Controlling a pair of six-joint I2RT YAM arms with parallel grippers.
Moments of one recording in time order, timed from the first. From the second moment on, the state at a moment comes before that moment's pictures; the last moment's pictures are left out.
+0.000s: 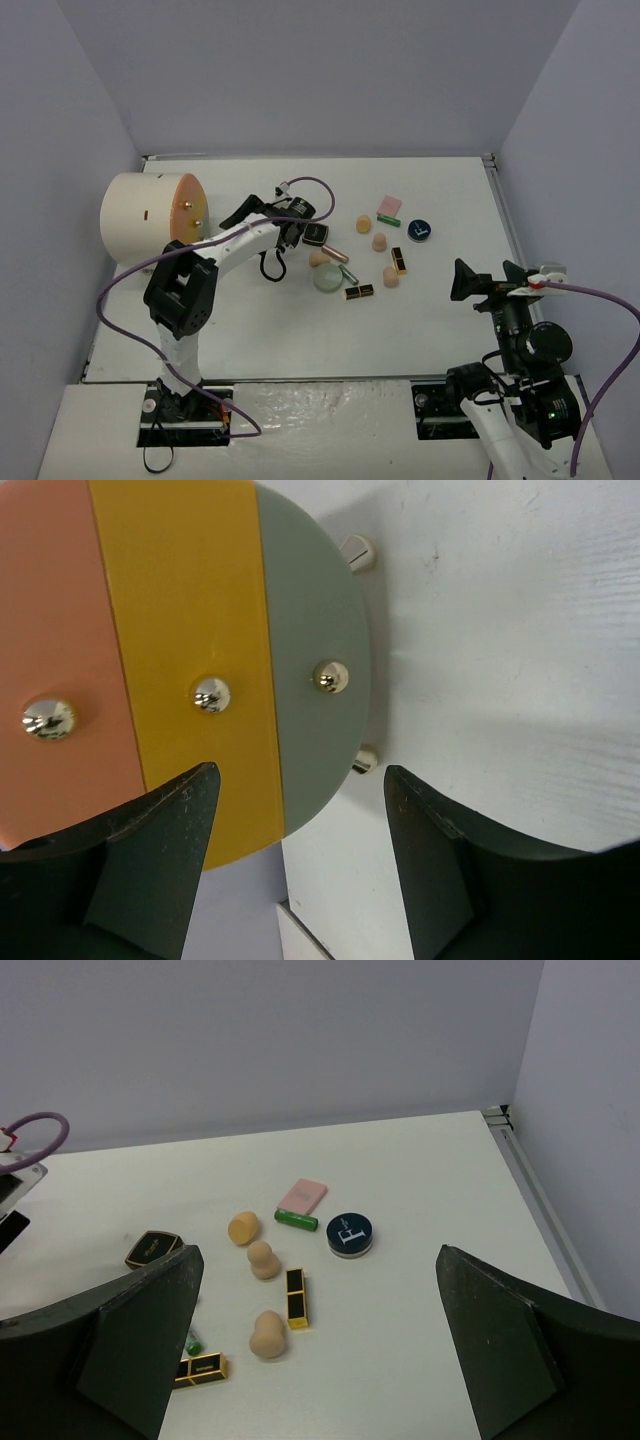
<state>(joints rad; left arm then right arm) -0.62 1.91 1.47 -0.86 -1.04 -0.03 0.23 0.17 0.72 -0.47 0.19 0.14</state>
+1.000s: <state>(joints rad) -0.48 2.22 1.52 -0.81 -1.15 -0.01 0.26 0.11 0.69 -0.47 0.20 0.13</state>
